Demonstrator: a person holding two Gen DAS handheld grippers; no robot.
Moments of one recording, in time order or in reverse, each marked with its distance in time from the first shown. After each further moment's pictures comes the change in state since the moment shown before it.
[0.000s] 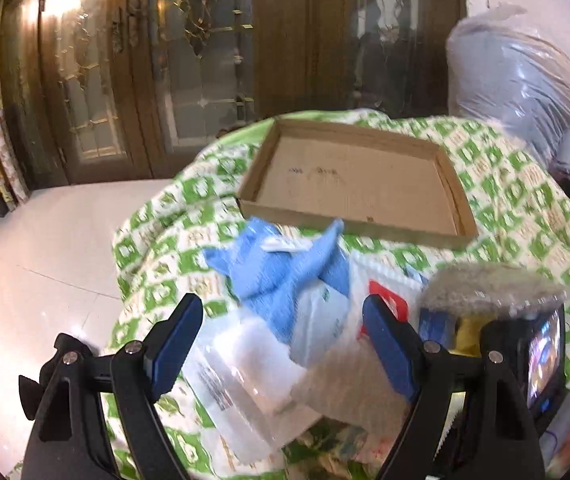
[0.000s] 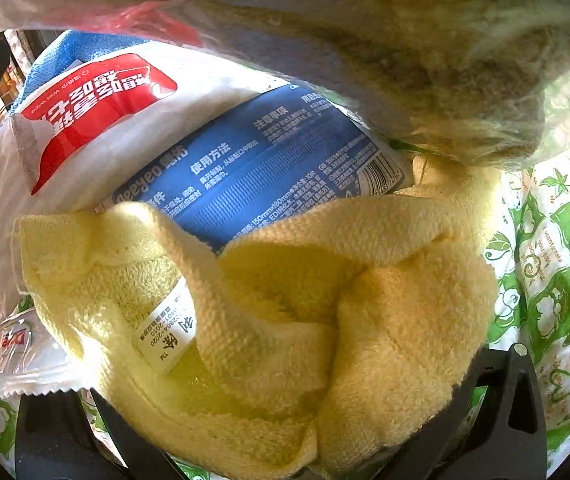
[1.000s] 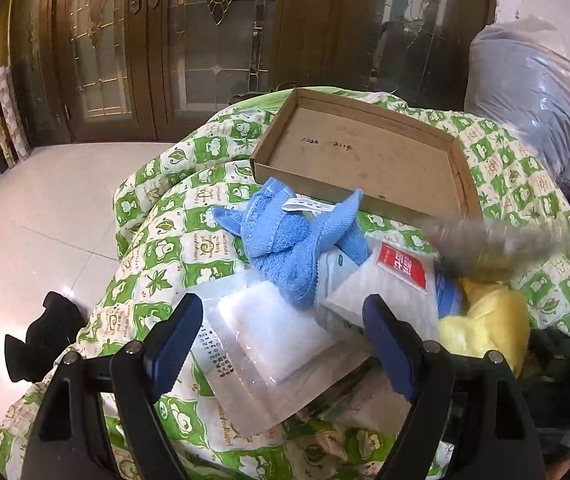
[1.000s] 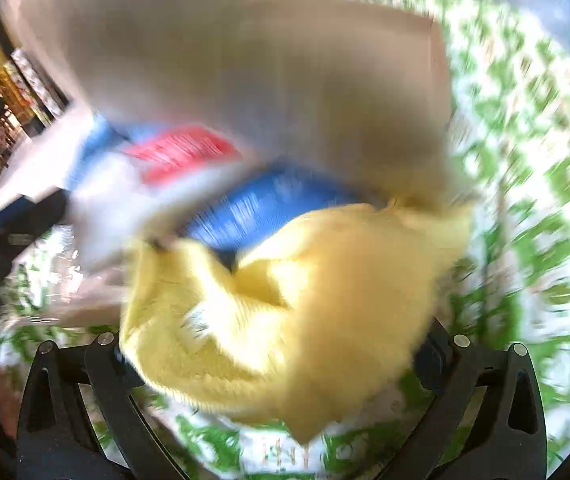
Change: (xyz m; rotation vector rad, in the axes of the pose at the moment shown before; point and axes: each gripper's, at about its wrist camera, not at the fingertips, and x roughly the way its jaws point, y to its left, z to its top) left arm 0.008 0.015 -0.010 -0.112 0.100 -0.017; right arm -0.034 -0.021 0.054 0.024 -0.038 0.077
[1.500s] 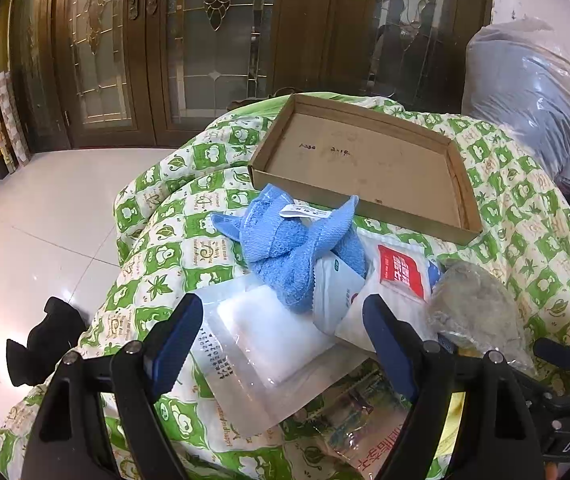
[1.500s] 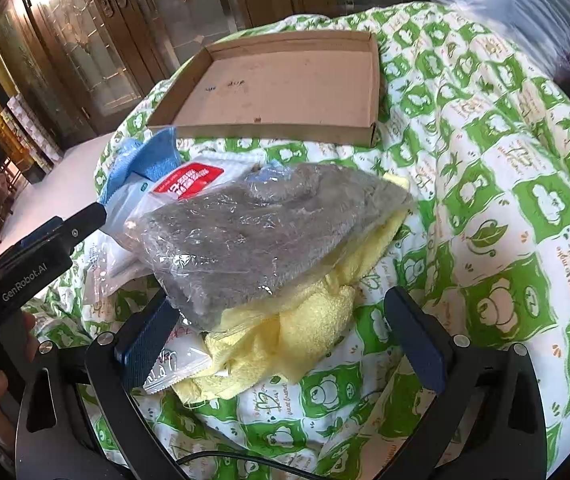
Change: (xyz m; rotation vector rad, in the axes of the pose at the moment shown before) left arm -0.003 -0.001 0.001 0.013 -0.019 -0.001; right arm -0.055 -0.024 -0.061 0.135 -0.069 0.028
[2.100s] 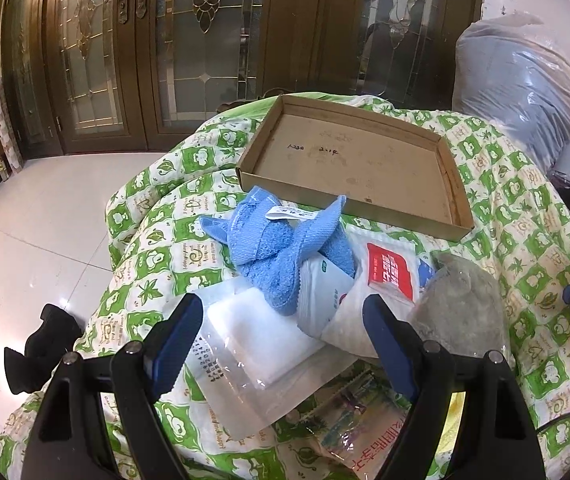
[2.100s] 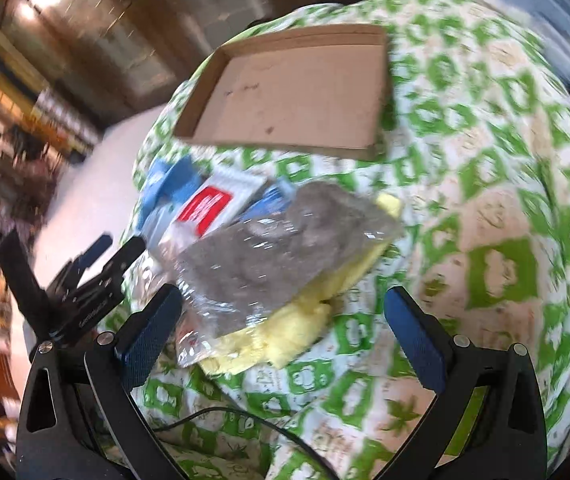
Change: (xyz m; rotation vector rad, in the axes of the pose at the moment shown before) left arm -0.001 -0.003 0.000 0.026 -0.004 -0.026; right arm -0.028 -0.052 0.055 0.038 0.150 0.190
